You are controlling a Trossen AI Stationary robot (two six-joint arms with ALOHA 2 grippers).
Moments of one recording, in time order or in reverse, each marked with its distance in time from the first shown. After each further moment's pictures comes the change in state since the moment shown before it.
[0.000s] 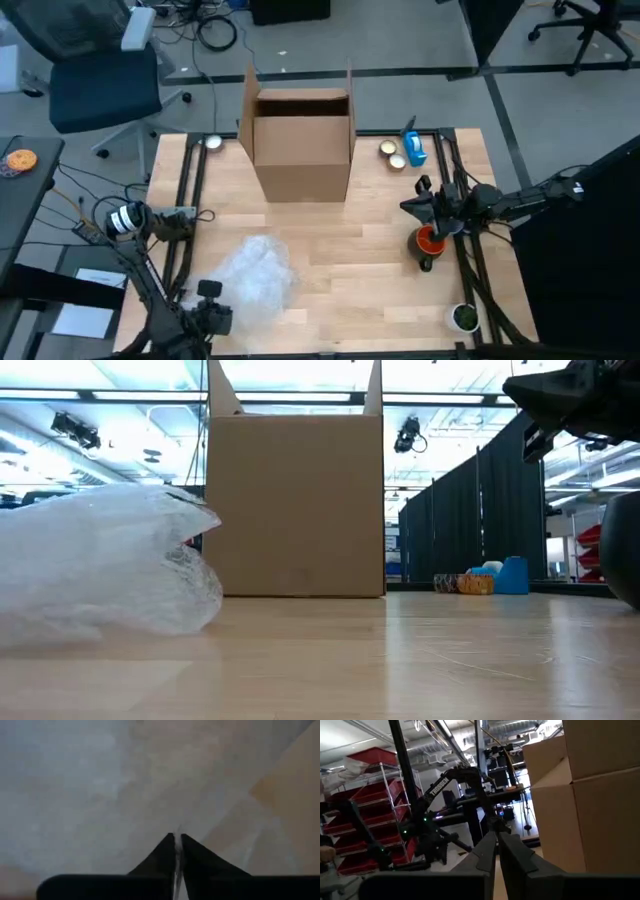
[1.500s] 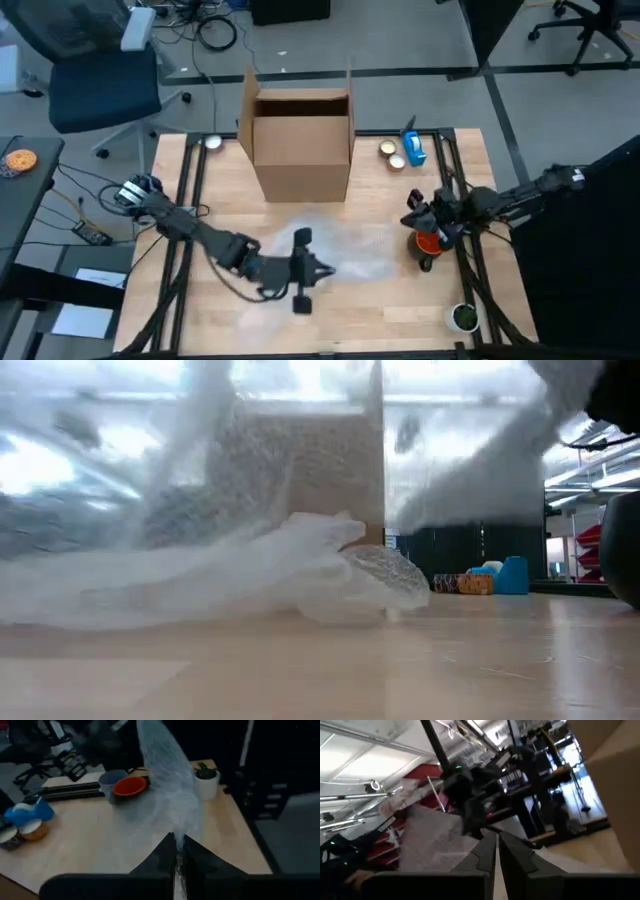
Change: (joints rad) left arm 0.686 -0.152 -0.052 1.254 -0.195 0.894; right arm 0.129 0.259 0.000 0.291 -0.074 0.248
